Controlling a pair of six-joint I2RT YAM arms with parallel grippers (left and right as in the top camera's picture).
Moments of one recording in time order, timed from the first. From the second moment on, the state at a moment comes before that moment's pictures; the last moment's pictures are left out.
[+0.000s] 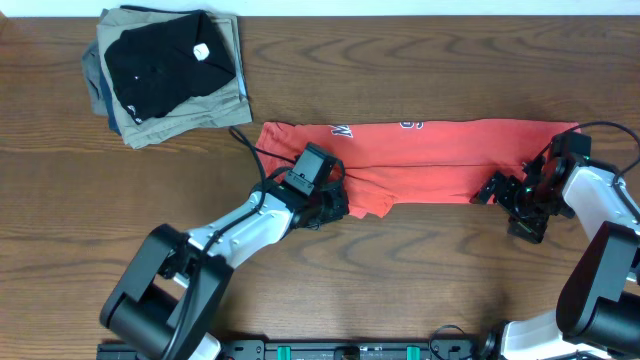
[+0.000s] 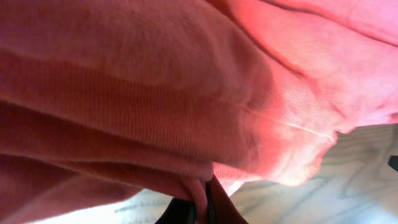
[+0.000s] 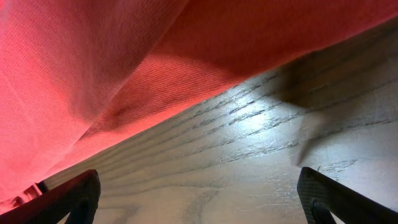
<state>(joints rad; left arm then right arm) -0.59 1.70 0.85 -0.23 0.30 -0.86 -0.33 1.70 0.95 -0.83 -0.30 0.30</state>
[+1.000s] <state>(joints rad) -0.59 1.20 0.85 -0.88 0.31 -0.83 -0.38 1.69 1.06 -1.05 -0.29 0.30</state>
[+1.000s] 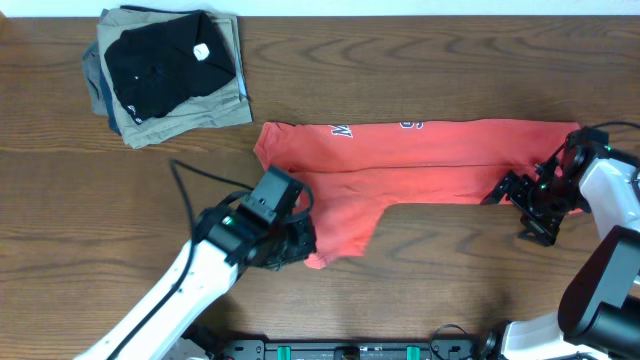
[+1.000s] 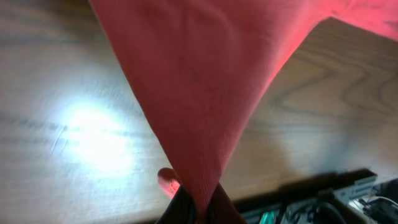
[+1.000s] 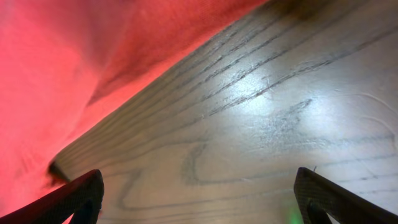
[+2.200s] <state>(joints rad) -0.59 0.91 0.85 -1.43 0.36 -0.80 -0.78 1.43 1.07 -1.16 -0.05 0.47</state>
